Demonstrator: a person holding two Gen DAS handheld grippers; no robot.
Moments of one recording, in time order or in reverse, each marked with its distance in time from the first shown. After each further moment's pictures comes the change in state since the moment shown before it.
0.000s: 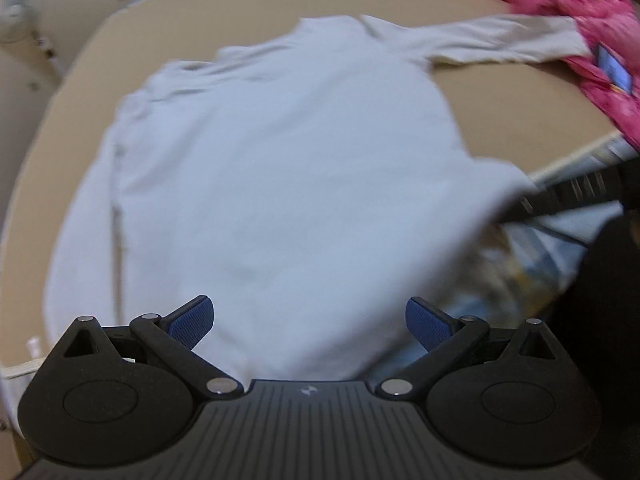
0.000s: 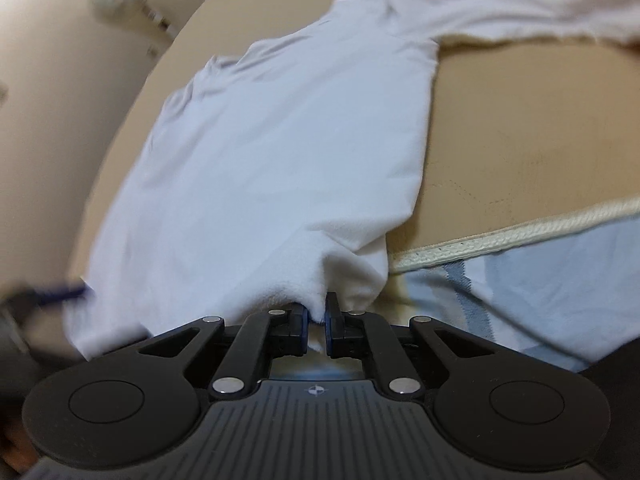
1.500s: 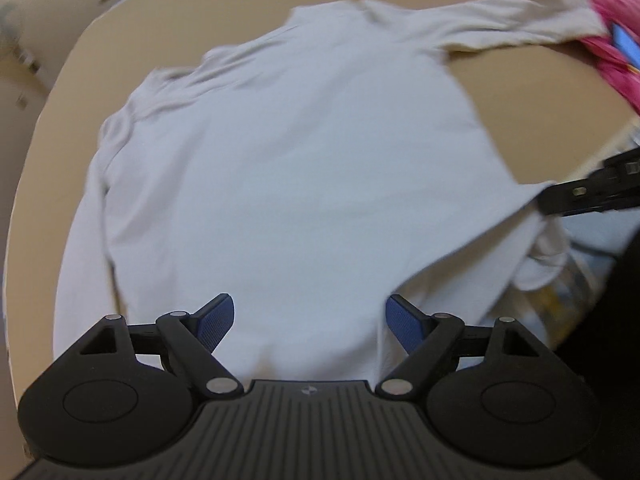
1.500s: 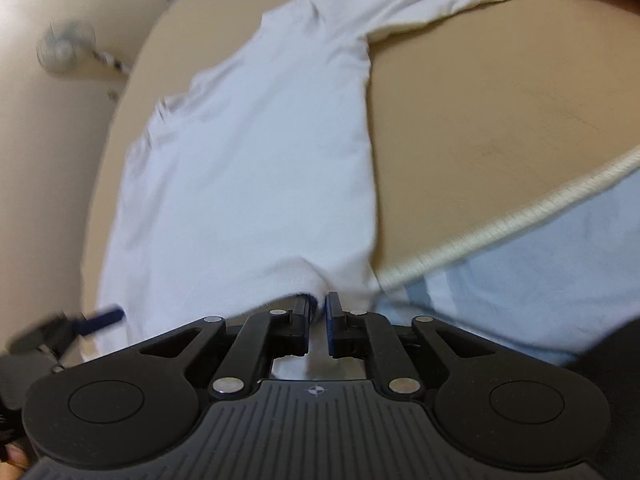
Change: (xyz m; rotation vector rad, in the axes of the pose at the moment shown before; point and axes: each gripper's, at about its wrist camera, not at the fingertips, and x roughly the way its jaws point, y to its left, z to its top) left arm 0.048 0.015 0.057 0.052 0.076 0.051; right arm -0.002 -0.032 0.029 0.213 -0.007 0.002
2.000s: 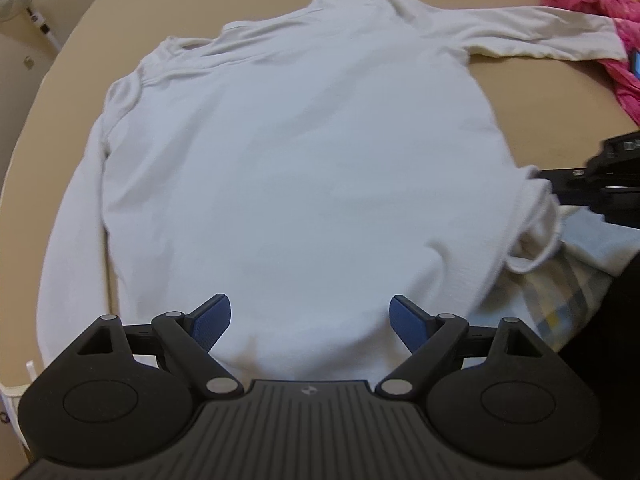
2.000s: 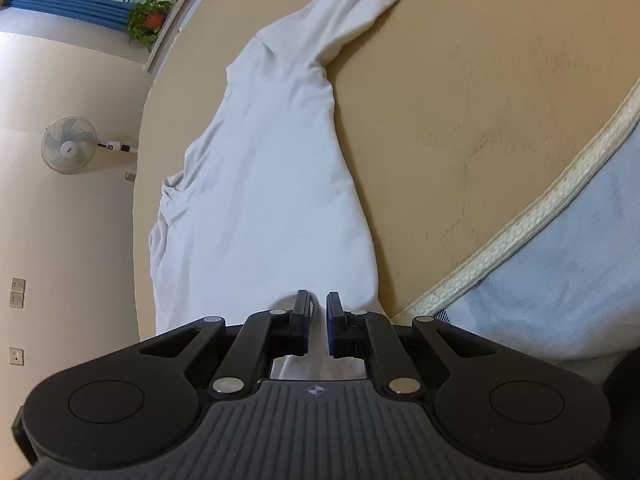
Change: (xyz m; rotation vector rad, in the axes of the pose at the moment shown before) left arm 0.003 0.004 -0.005 -0.067 0.026 -0.048; right arm 0.019 -0.041 0.017 0.266 -0.046 0.148
